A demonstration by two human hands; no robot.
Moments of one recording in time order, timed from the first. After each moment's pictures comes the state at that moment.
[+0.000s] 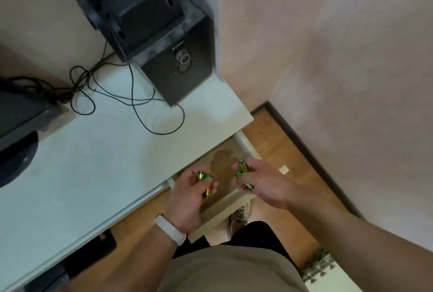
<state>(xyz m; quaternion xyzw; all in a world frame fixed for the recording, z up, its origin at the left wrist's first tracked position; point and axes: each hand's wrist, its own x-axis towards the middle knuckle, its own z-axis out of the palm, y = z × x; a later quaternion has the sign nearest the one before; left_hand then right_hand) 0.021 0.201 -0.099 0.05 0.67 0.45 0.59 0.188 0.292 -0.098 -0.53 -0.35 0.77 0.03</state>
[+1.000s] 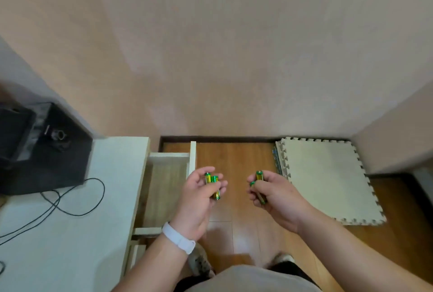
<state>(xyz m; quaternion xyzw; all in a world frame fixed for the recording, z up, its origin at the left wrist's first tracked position) 0.057 0.120 0.008 0.36 0.44 0.21 0.80 0.201 0.013 0.018 -0.67 -0.08 0.52 0.53</state>
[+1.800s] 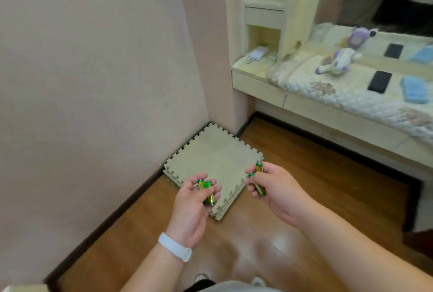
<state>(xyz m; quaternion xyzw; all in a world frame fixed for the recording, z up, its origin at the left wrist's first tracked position) 0.317 -0.288 0.063 0.51 0.28 -0.08 0.81 0.343 -0.466 0.072 -0.59 0.15 0.21 0.77</state>
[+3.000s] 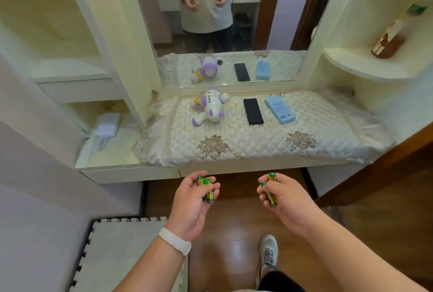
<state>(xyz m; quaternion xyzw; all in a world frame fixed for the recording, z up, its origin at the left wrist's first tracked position) 0.749 -0.564 0.040 0.54 0.07 -0.41 0.73 0.610 -0.711 0.062 -0.49 0.44 -0.10 0.75</state>
